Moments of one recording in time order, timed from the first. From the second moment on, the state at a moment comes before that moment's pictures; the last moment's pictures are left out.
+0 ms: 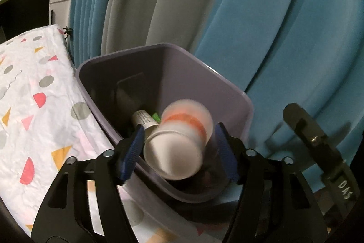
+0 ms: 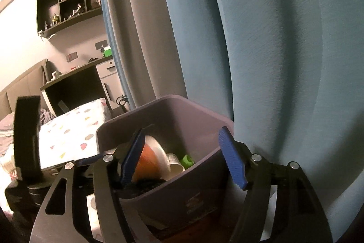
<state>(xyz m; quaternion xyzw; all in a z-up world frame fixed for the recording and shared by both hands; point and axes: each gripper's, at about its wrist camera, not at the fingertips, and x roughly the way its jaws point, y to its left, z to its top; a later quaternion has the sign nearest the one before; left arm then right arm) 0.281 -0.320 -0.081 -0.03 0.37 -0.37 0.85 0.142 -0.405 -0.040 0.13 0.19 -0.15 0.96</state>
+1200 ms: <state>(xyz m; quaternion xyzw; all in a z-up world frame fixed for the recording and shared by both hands) 0.156 0.047 -0.040 -0.09 0.28 0.01 0.95 0.153 -0.184 -0.021 0.05 0.23 0.08 0.97</state>
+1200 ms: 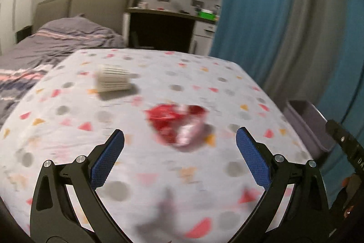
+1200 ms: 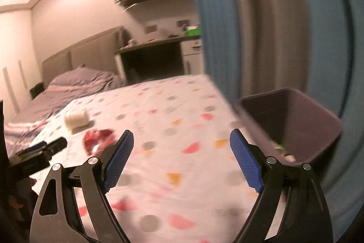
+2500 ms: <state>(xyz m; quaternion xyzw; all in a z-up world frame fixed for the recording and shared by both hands) 0.255 0.213 -0.063 -0.13 0.29 0.00 0.95 0.259 0.017 -0.090 -0.06 0.37 0.20 0.91</state>
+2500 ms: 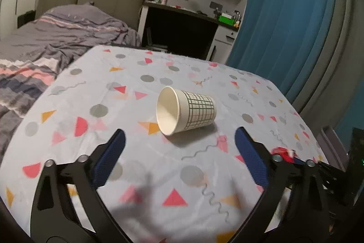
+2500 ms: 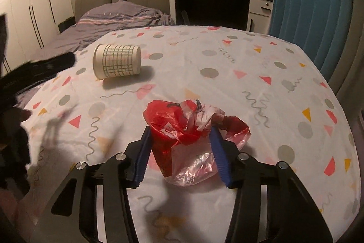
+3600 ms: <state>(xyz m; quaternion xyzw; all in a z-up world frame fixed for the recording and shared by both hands) 0.272 0.127 -0.033 -0.07 0.28 -0.09 0.95 0.223 -0.055 -0.040 -0.01 0.30 0.18 0.94</state>
